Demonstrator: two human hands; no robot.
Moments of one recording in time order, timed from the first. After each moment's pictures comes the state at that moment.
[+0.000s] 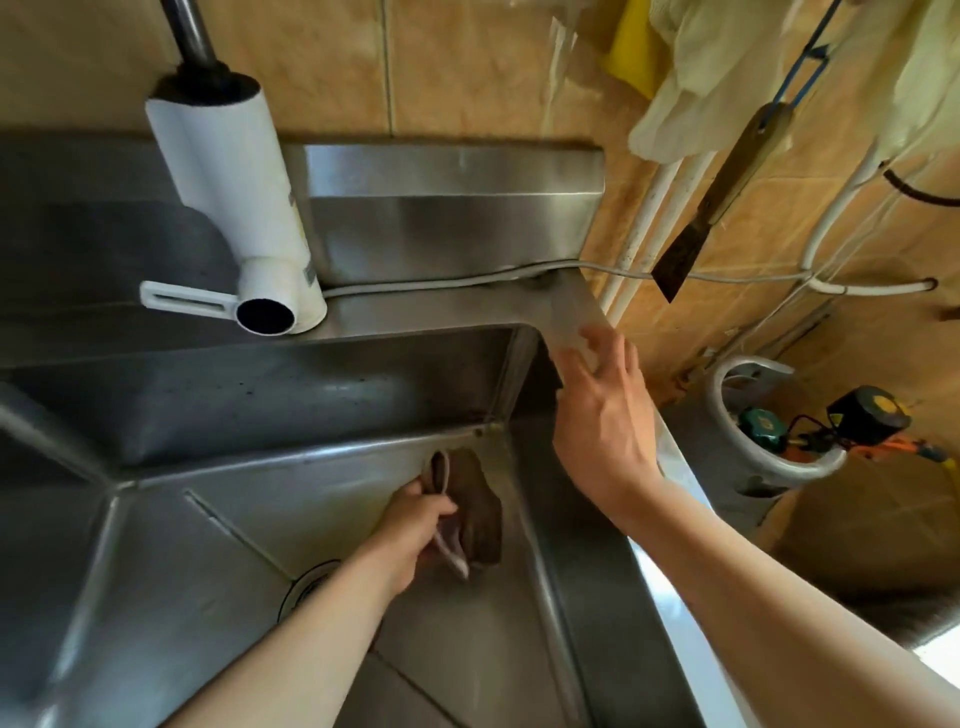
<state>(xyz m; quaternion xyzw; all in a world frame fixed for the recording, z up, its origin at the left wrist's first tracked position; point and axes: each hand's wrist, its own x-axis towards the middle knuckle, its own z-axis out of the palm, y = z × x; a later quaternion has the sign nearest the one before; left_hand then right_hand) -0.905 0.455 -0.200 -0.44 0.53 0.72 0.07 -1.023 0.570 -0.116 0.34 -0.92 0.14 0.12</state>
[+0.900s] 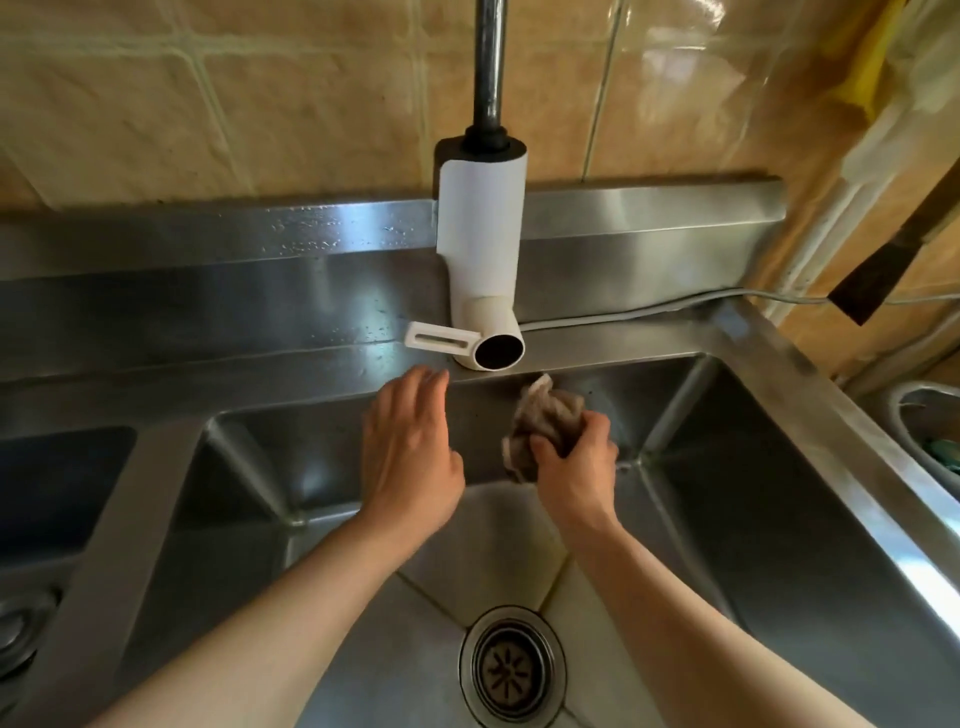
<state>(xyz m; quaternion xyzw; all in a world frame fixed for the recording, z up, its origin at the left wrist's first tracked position) -0.834 0.278 -0.156 -0.23 0.94 0.14 -0.19 -0.916 0.399 -0.167 0.04 -0.84 0.52 -0.15</state>
